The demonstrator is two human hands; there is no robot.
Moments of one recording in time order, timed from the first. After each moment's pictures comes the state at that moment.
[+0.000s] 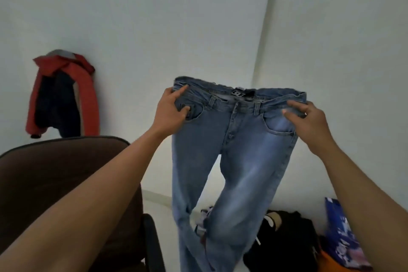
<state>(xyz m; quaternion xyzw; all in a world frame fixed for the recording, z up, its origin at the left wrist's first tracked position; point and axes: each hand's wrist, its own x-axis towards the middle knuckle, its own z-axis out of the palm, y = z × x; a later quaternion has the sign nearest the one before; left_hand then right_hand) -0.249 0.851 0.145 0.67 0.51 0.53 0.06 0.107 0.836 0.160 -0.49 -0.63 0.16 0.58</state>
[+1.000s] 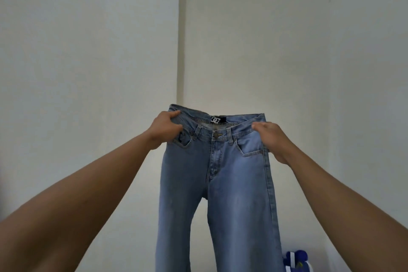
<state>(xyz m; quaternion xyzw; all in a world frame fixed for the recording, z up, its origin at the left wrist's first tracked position) 0.005 0.840 0.352 0.74 0.42 0.49 0.20 0.296 0.760 0.332 -0.56 -0.56 0.15 0.59</state>
